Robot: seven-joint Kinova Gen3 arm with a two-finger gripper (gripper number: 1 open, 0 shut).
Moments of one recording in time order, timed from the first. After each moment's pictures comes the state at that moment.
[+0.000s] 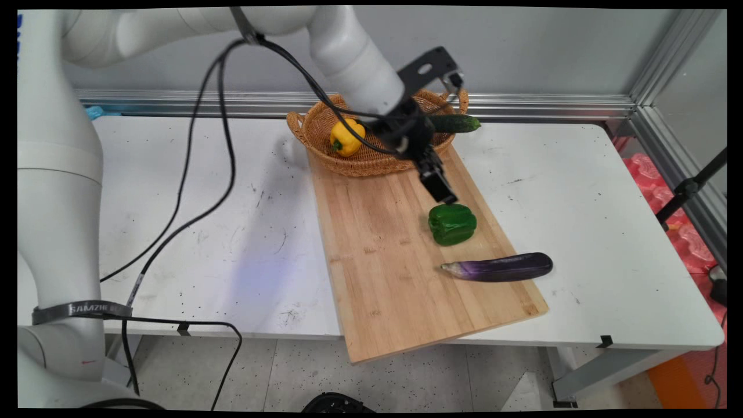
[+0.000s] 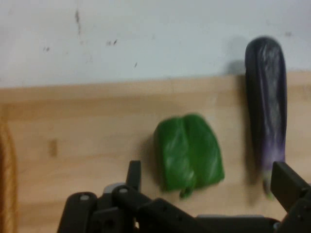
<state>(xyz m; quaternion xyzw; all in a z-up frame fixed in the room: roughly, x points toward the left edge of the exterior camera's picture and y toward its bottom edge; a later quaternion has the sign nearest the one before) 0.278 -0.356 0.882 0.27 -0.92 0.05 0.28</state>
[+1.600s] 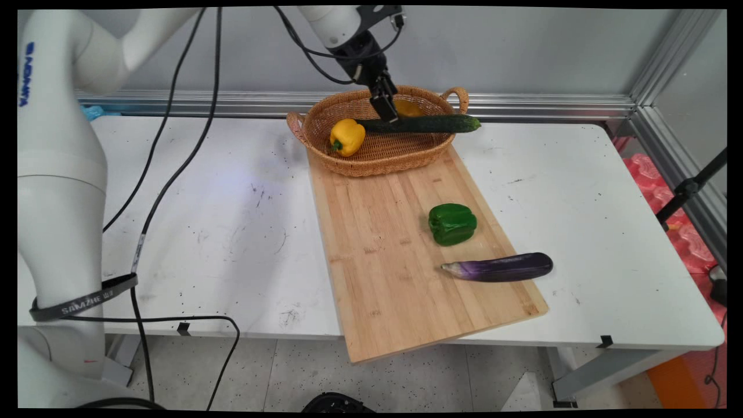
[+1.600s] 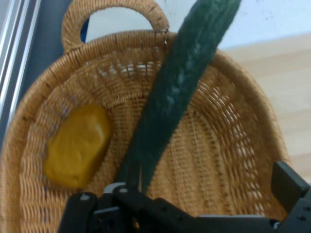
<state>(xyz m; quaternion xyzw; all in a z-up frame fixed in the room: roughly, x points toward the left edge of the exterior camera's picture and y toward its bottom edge) 0.395 -0.498 0.891 0.22 -0.94 0.13 0.24</state>
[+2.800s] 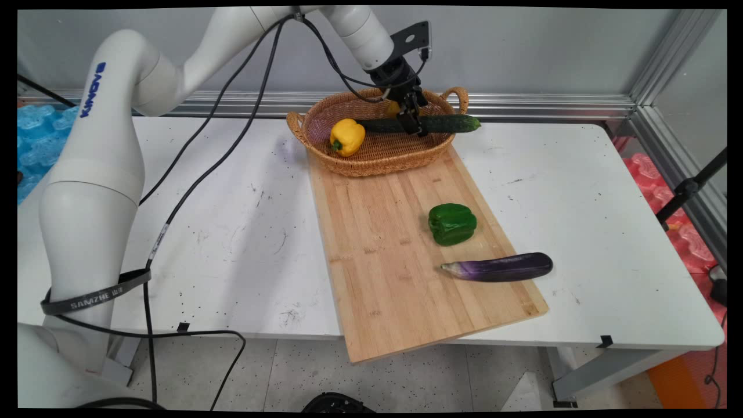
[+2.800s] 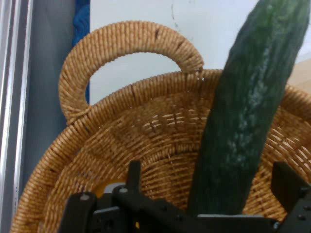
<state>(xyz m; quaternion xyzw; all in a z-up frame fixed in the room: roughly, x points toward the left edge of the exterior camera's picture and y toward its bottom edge) 0.368 -0.572 0.822 0.13 -0.95 0.14 0.26</state>
